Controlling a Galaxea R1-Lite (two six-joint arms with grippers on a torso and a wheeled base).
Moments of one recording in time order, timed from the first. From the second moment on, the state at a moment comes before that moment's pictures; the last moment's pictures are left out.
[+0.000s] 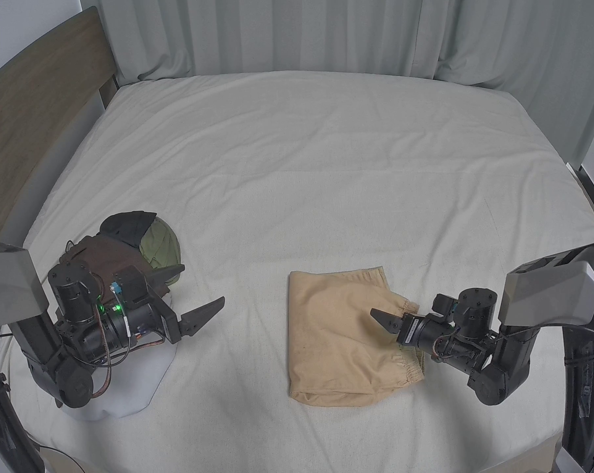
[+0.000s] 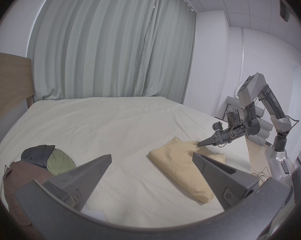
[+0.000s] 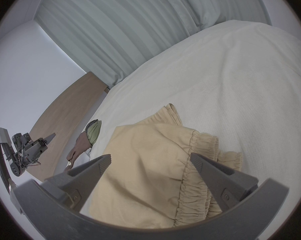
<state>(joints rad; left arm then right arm) -0.19 2.03 -0.36 -1.55 -0.52 0.11 0.38 2.39 -0.54 -1.55 0.15 0.52</state>
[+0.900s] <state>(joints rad) -0.19 2.00 -0.35 -1.55 -0.52 0.11 0.38 2.35 -0.51 -1.55 0.16 0.51</state>
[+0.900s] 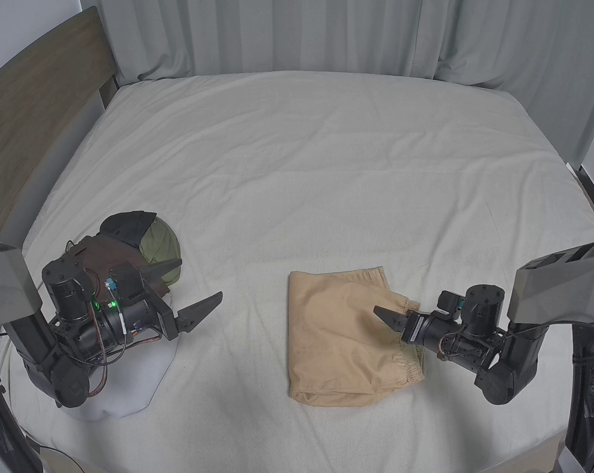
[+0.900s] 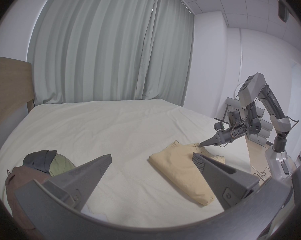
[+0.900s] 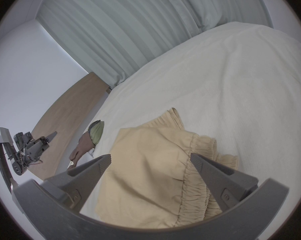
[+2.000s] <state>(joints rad) -0.17 1.97 -0.35 -1.55 -0.55 0.12 0.35 2.35 -0.23 -1.55 0.21 0.39</state>
